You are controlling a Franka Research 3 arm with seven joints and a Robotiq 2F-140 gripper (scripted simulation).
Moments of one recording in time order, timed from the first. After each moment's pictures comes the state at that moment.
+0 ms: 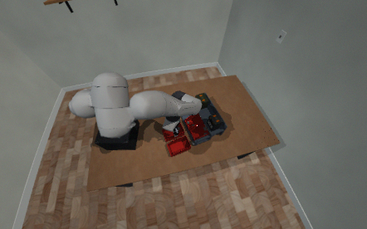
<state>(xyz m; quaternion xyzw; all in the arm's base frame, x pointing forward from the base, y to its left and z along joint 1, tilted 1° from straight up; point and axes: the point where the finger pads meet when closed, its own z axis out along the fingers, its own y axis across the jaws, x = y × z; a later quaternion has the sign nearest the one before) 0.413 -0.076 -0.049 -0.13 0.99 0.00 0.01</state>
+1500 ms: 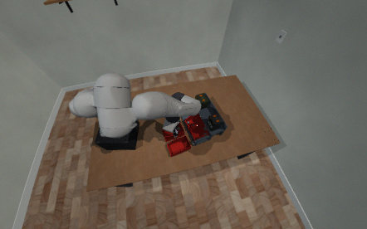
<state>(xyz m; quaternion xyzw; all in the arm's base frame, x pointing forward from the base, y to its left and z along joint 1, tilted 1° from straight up) 0.410 -0.076 -0.061 -0.13 0.99 0.00 0.01</state>
